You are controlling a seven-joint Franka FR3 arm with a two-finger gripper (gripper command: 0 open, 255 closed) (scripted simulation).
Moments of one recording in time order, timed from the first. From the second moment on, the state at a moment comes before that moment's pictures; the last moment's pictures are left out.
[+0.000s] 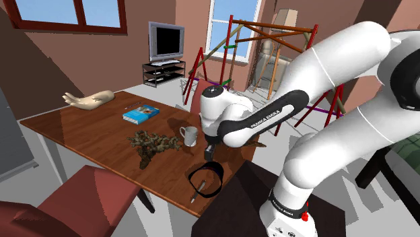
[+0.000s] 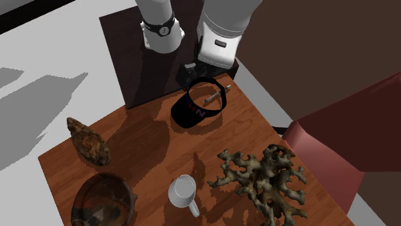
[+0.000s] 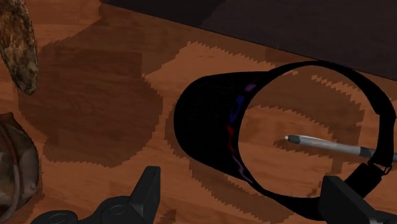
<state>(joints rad) -0.09 -0.49 0.36 -2.86 -0.23 2.35 0.15</state>
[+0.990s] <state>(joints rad) -0.44 -0.02 0.56 -2.82 -0.94 2.62 0.73</state>
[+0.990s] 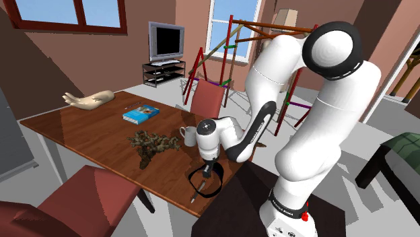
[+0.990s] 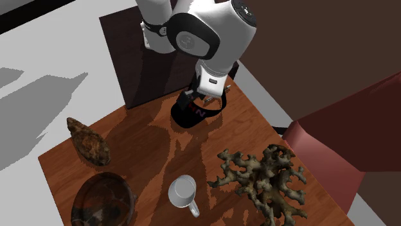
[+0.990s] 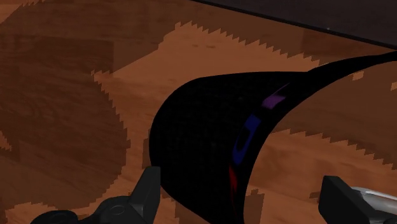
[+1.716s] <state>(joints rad) -0.44 -0.01 0.55 -2.82 -0.96 2.62 0.75</state>
